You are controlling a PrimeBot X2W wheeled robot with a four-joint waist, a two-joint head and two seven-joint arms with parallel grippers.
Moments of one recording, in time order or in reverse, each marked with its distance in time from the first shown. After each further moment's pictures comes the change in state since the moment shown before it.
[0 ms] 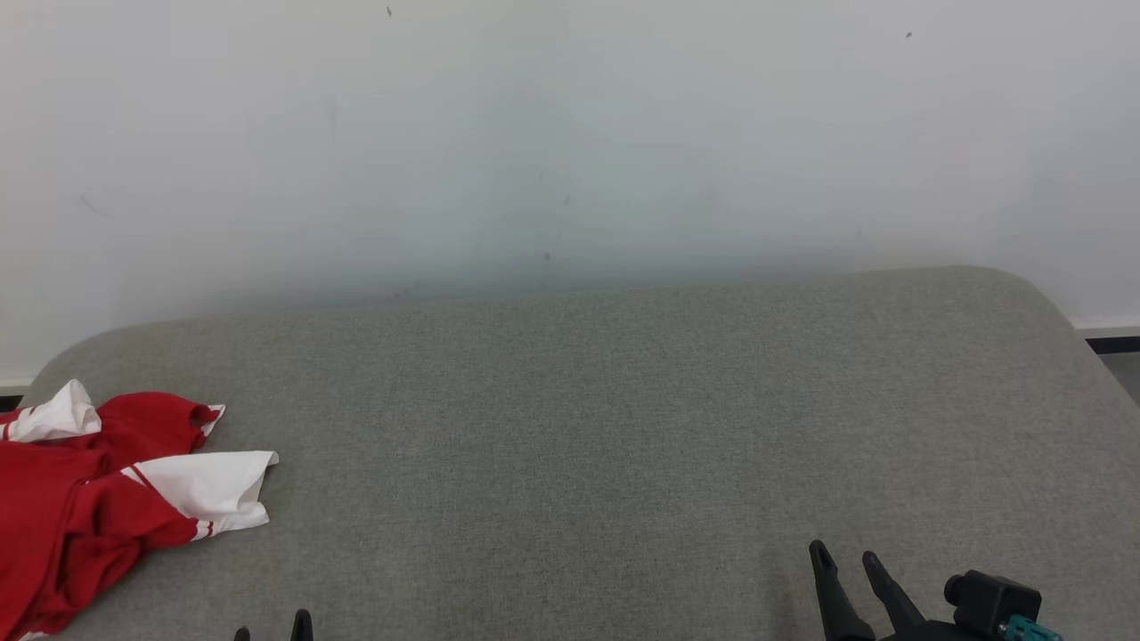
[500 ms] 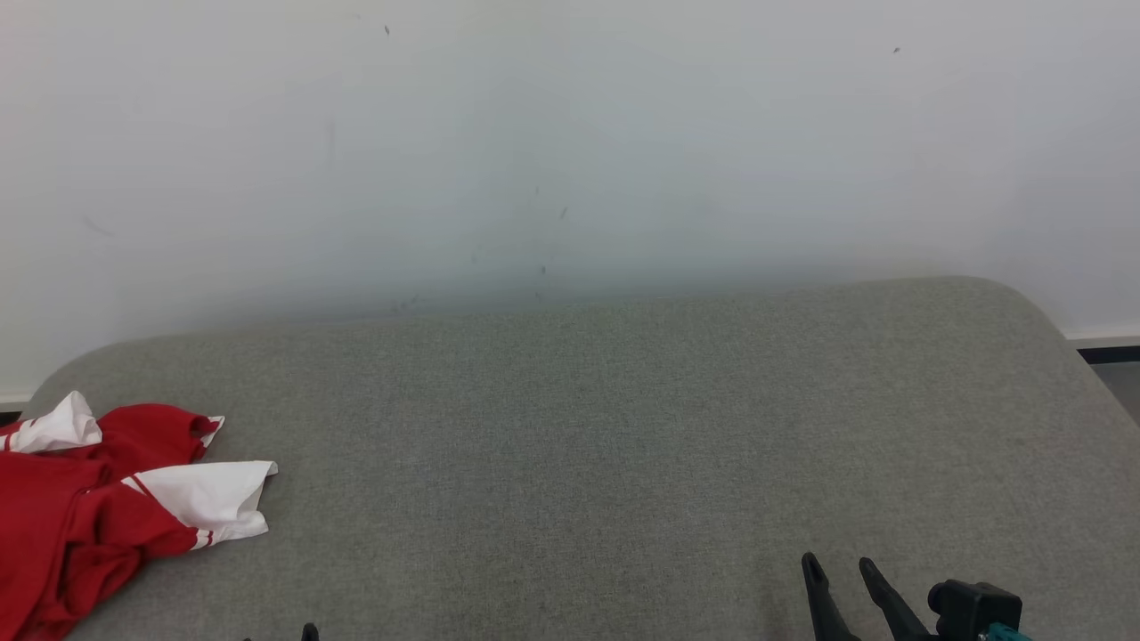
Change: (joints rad) left arm 0.022 -0.008 -0.010 0.006 0.096 0.035 -0.035; right arm 0.015 0.001 0.012 -0.008 -0.131 0.000 -0.017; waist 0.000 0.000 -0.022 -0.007
